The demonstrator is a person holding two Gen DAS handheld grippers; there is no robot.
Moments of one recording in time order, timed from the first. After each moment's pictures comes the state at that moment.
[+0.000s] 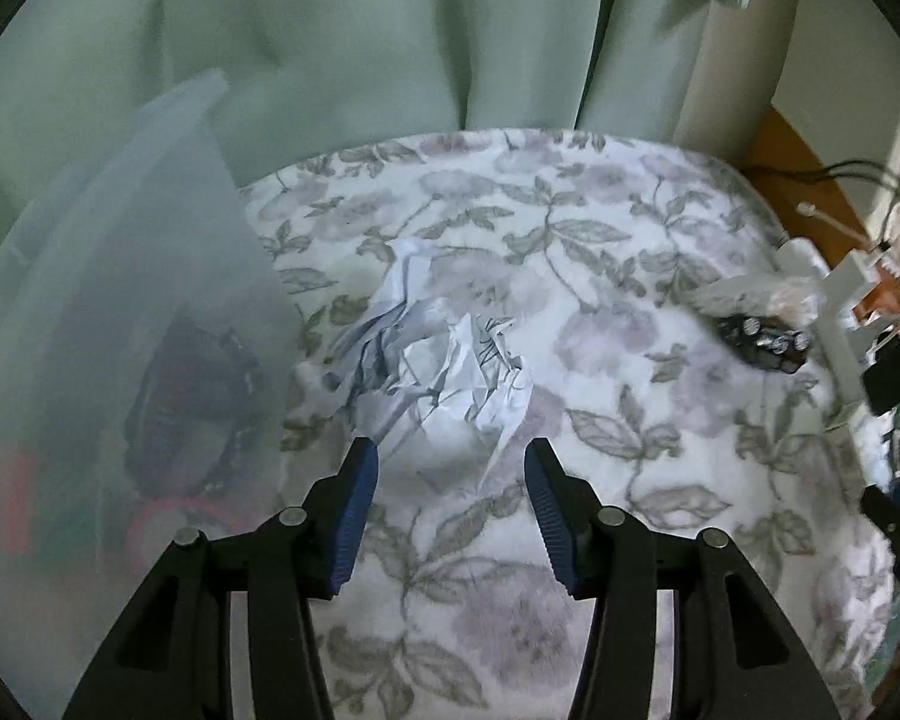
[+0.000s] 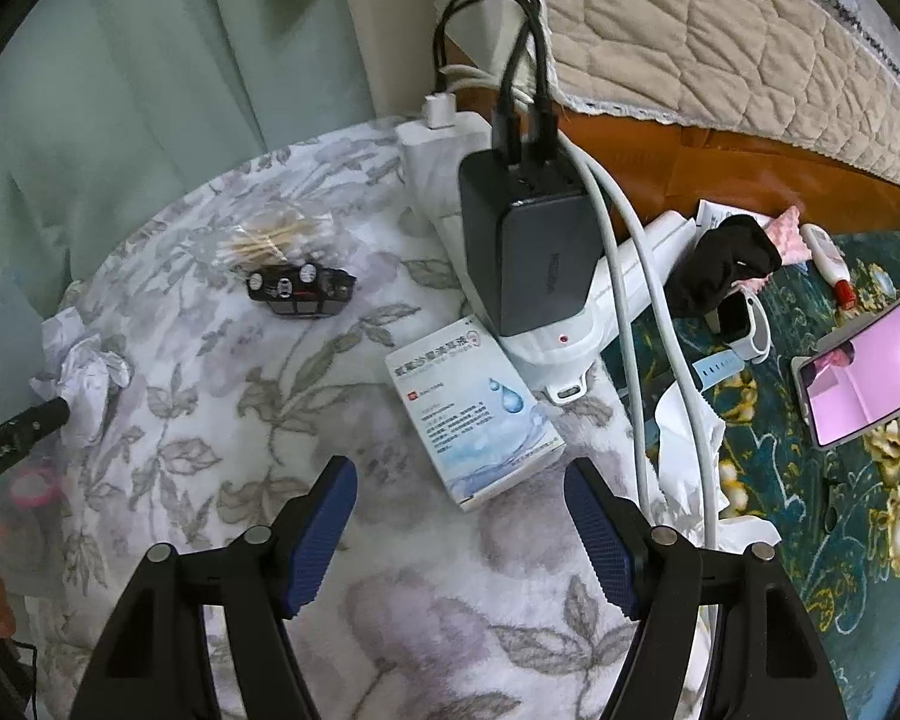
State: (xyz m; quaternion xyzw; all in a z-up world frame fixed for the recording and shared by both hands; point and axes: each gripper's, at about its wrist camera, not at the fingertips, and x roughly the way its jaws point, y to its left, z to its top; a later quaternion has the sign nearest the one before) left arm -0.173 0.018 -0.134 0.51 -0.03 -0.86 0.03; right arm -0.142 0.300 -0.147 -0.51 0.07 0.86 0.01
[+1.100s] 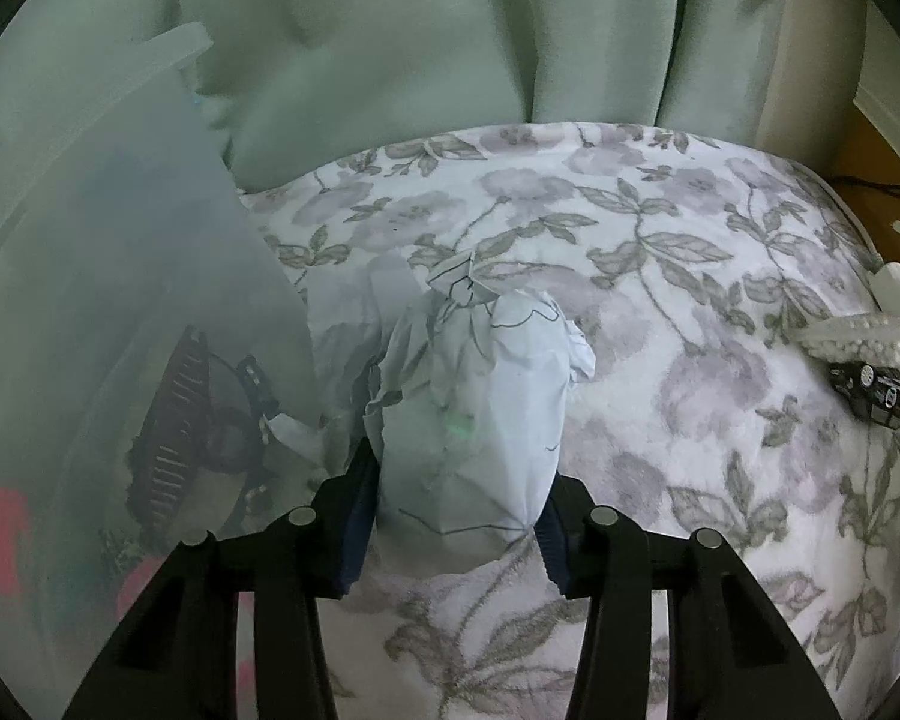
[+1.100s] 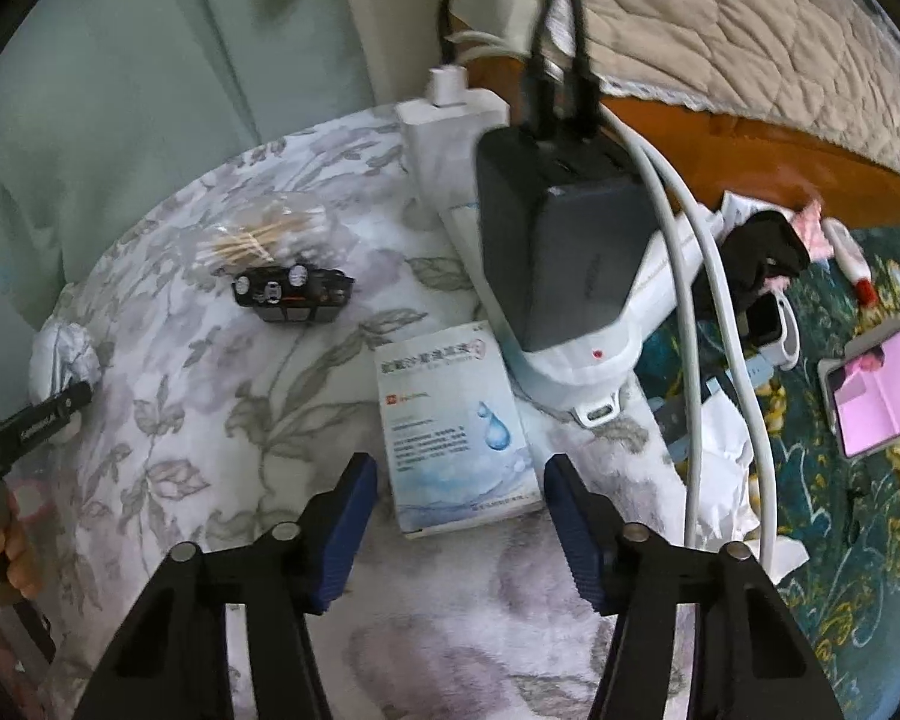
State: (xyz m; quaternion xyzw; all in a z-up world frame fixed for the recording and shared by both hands) left arm -0.208 0.004 -0.160 0.50 -0.05 -0.86 0.09; right arm -0.160 0.299 -0.164 -0.51 0.09 0.85 0.00
